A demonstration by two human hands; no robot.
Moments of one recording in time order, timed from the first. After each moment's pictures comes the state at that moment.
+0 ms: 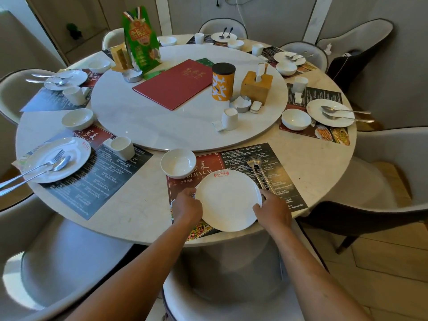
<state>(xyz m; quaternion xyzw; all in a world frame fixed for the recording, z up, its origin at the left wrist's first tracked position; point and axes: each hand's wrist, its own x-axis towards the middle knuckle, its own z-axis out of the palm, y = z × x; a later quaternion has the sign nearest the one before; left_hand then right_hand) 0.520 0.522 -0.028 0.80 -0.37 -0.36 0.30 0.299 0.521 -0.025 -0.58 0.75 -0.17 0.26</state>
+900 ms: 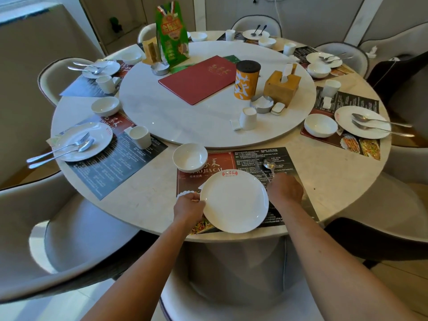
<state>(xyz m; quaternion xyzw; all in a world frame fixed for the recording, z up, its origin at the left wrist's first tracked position) 0.525 0.534 -0.051 0.80 -0.29 -0.41 0.33 0.291 0.439 -0.019 -0.63 0.76 -0.08 0.11</state>
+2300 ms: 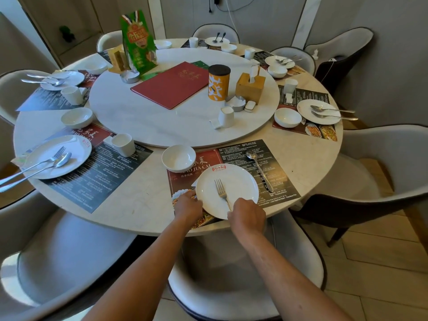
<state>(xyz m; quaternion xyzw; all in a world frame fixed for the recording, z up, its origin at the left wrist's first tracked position) 0.533 0.539 -0.052 0.77 -0.44 -0.39 0.23 0.375 0.578 -0.005 -0.65 0.75 -0.02 0.11</state>
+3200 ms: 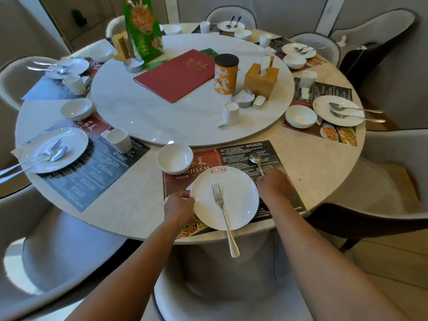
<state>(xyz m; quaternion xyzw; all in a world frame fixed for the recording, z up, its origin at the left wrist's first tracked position) 0.525 0.521 -0.049 0.79 -0.31 -0.42 0.32 0.291 0.442 -0.021 -0.56 0.81 -0.13 0.15</state>
